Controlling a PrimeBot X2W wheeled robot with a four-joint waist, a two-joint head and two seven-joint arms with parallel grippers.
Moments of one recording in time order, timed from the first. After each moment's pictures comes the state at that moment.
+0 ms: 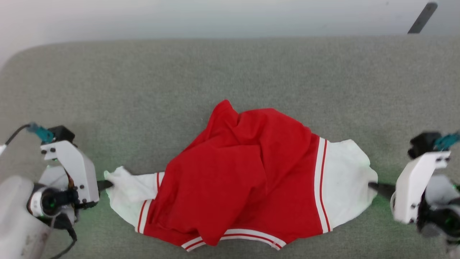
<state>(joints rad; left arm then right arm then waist) -0.58 0.64 -0.43 0.54 -1.08 -0.01 0.76 -0.30 -0.33 0.07 0.12 0.64 0.13 0.93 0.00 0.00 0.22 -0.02</state>
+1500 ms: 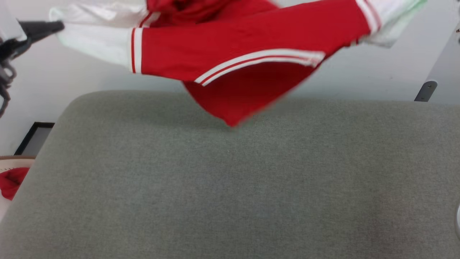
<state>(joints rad) -1.14 0.66 -0.29 0.55 -1.18 0.16 0.96 -1.24 -0.14 -0.48 0.80 0.42 0.13 0.65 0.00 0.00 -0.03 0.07</state>
